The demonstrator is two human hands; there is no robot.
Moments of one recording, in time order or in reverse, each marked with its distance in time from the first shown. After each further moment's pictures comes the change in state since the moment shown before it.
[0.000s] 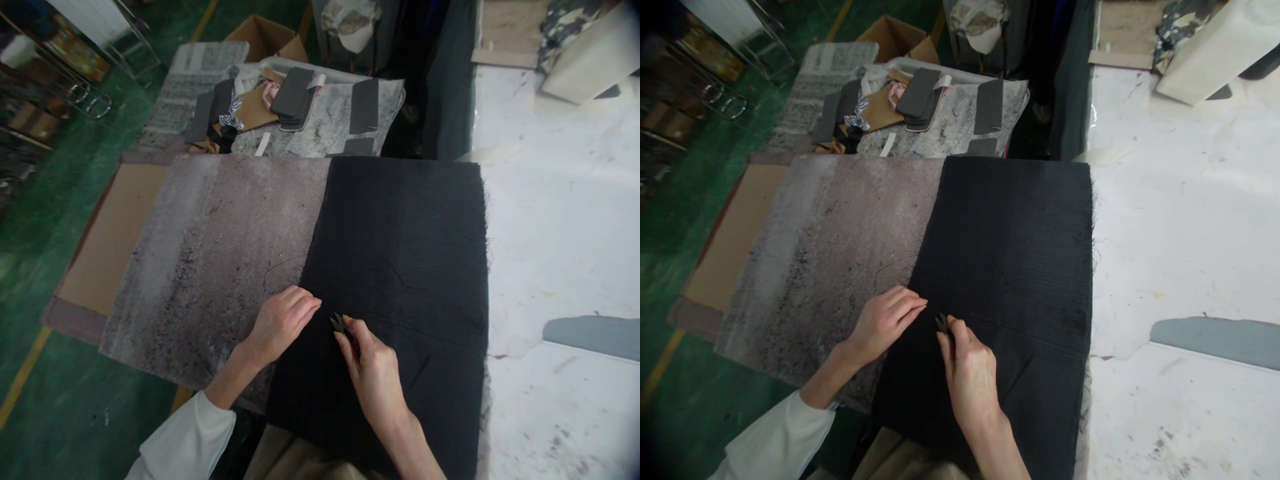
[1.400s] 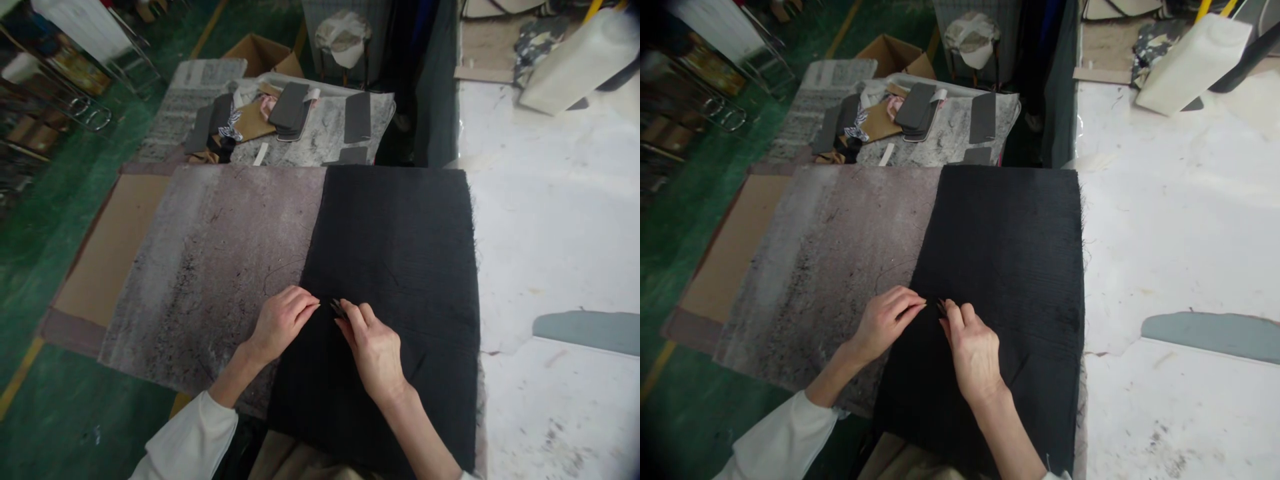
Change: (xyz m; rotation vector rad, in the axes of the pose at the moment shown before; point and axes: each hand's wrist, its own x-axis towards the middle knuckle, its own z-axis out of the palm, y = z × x) left_hand 0.005 -0.002 0.000 -0.101 0.101 -0.039; right_hand 0.023 0.003 -0.008 -0.565 0.133 -0.265
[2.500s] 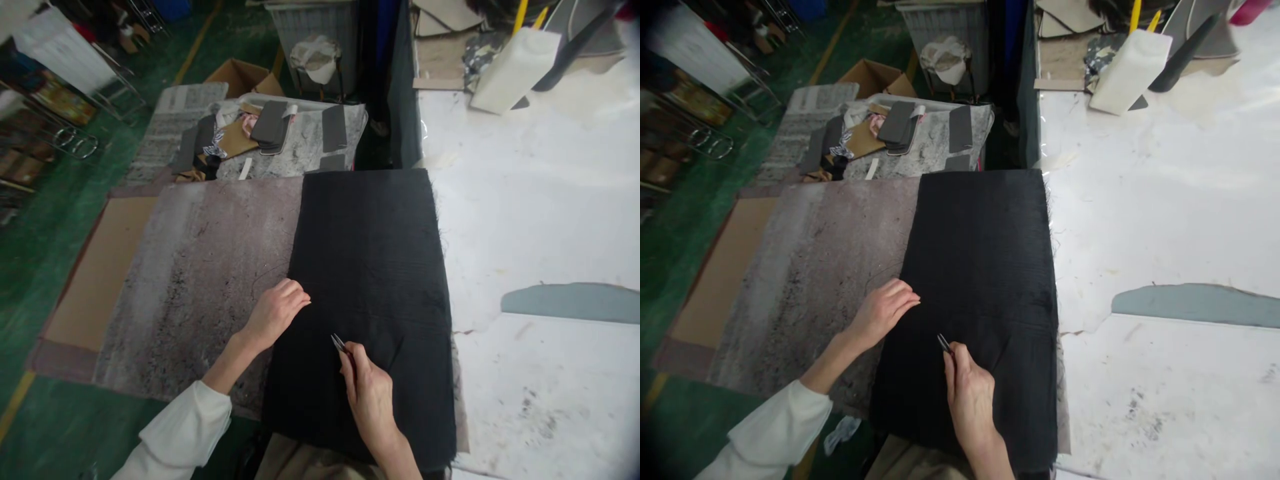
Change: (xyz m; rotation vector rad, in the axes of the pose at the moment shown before) left_hand 0.020 0.005 -0.001 0.119 -0.201 0.118; right_hand -0.088 -0.002 0.021 0.387 0.063 0.268
